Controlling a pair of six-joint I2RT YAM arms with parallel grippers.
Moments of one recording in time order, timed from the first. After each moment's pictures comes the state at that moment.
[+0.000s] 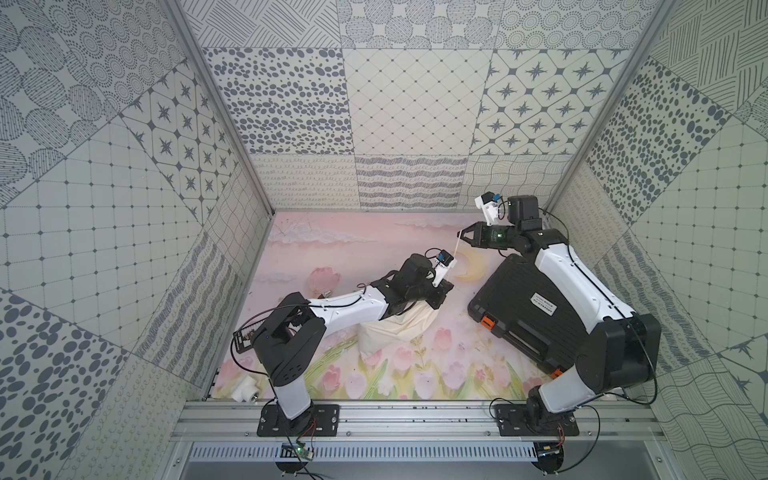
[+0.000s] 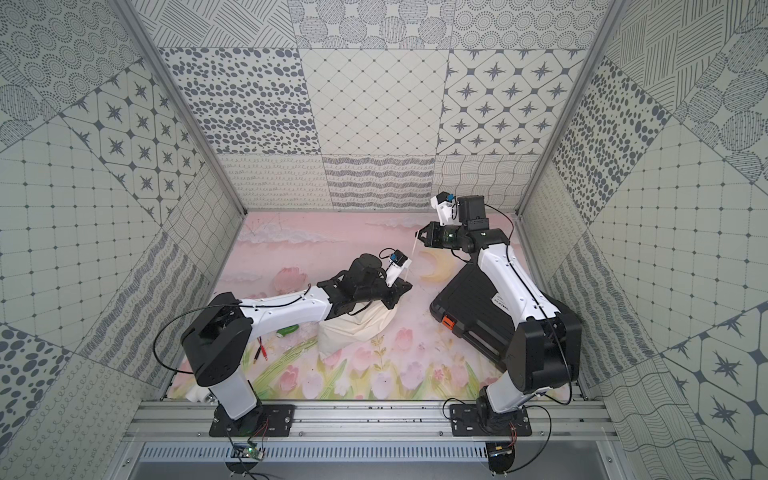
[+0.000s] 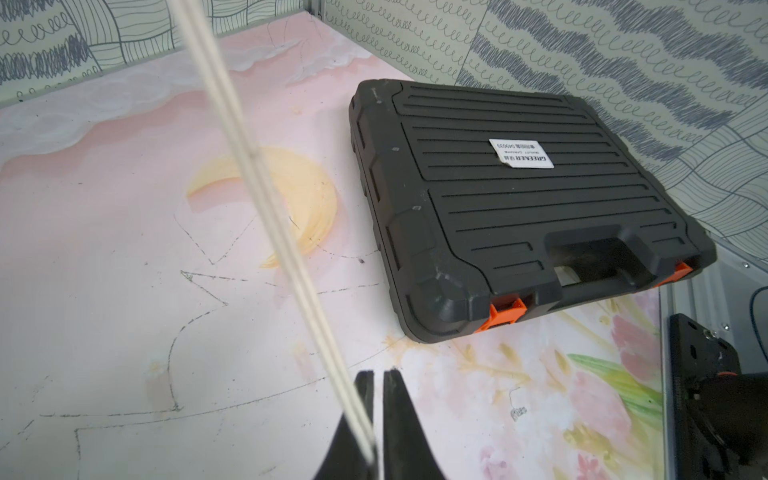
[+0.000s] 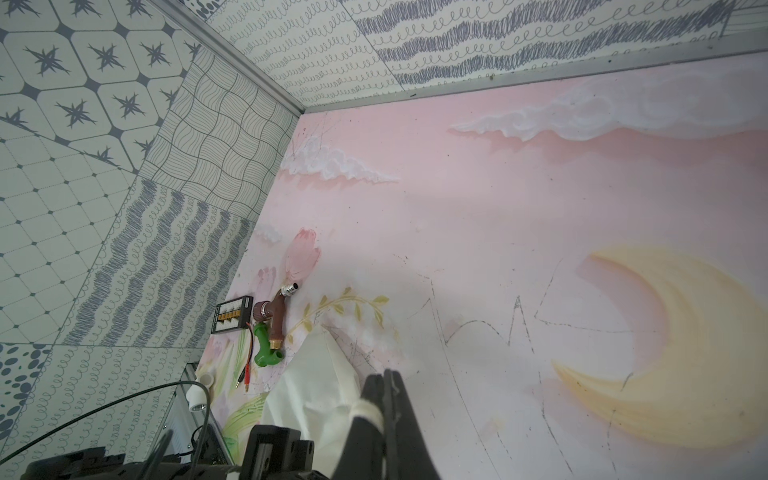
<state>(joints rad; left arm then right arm) -0.82 1.77 1.14 0.06 0.23 -0.07 0.18 1.56 1.42 -0.50 -0.60 0.30</state>
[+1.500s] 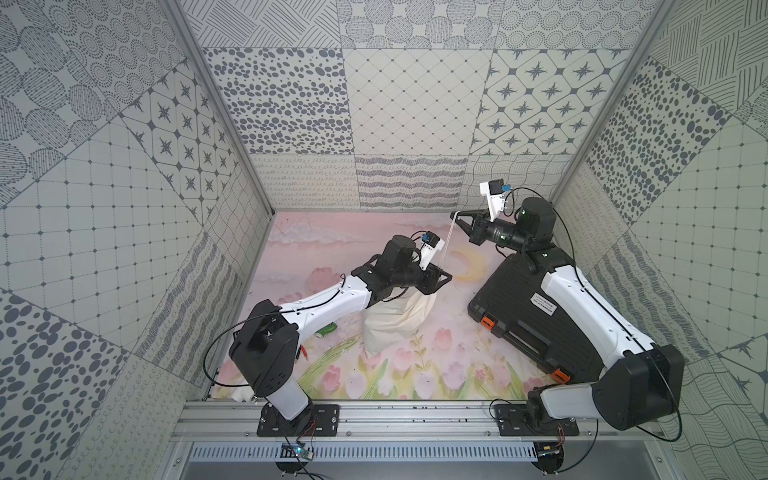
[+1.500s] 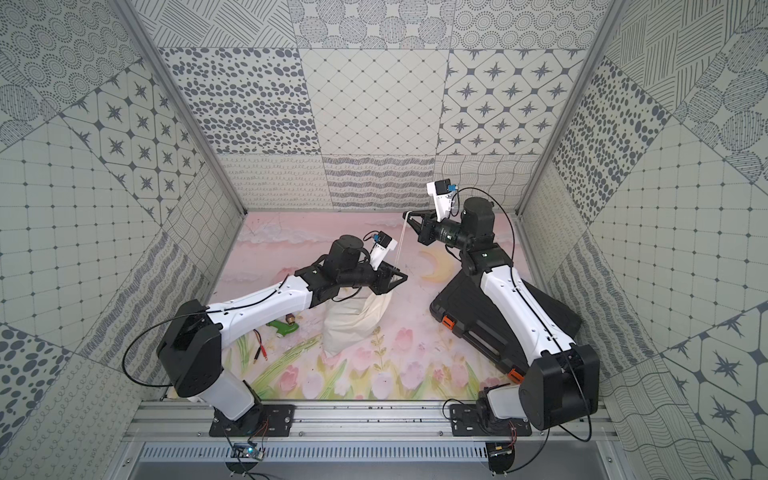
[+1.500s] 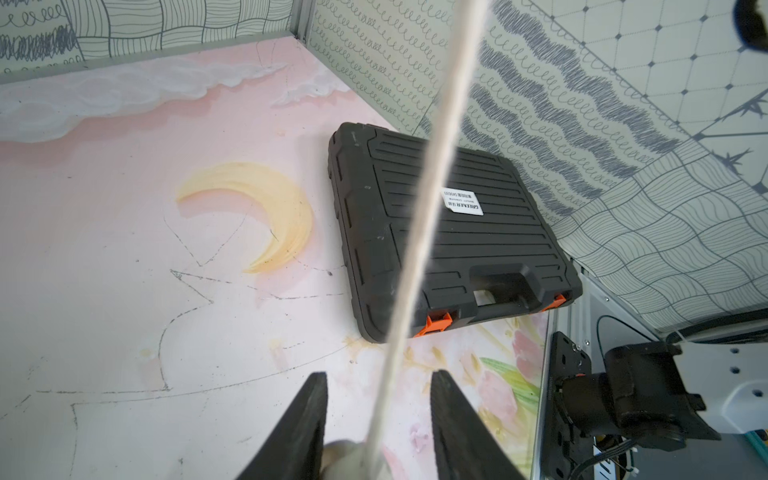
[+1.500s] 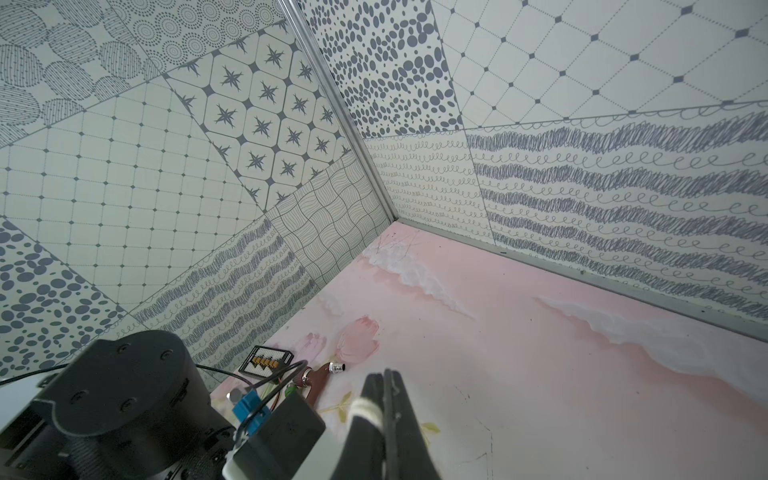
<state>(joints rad) -0.69 1.65 1.22 -0.04 0.43 -0.23 0.26 1.38 1.23 0.05 -0.69 0.33</state>
